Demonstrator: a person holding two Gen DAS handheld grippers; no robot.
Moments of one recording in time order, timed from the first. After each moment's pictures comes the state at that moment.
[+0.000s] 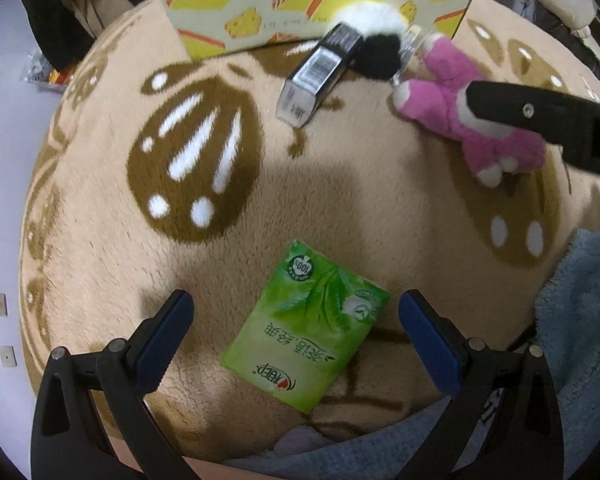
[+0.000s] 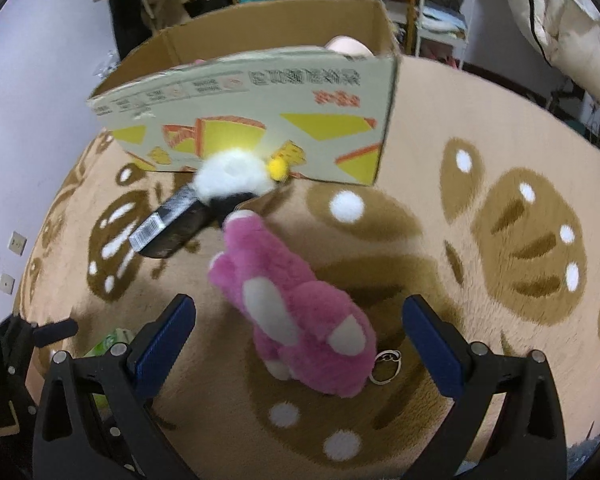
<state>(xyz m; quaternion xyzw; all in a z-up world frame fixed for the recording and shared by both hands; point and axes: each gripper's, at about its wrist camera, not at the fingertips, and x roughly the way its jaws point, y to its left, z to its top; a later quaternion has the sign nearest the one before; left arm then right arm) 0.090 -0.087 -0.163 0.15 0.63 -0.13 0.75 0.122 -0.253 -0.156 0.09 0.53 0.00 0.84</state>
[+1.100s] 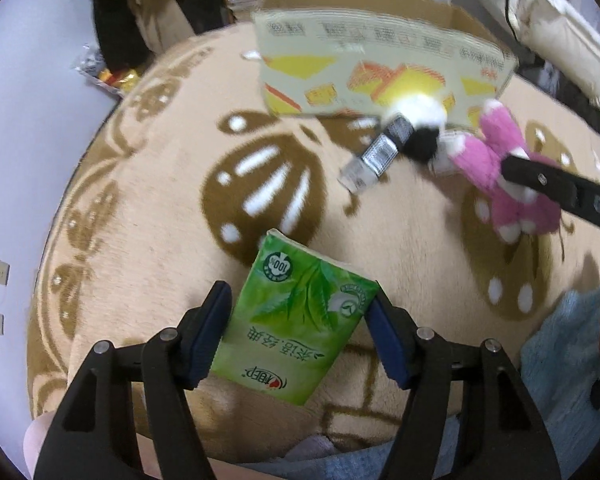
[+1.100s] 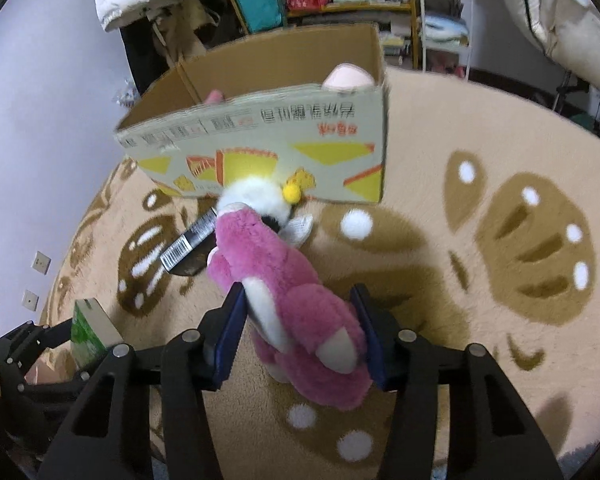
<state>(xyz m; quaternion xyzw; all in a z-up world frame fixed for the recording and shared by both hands) 0.083 -0.052 -0.113 0.09 0.54 -0.07 0.83 0.109 -0.259 -0.132 0.13 0.49 0.02 0.86</state>
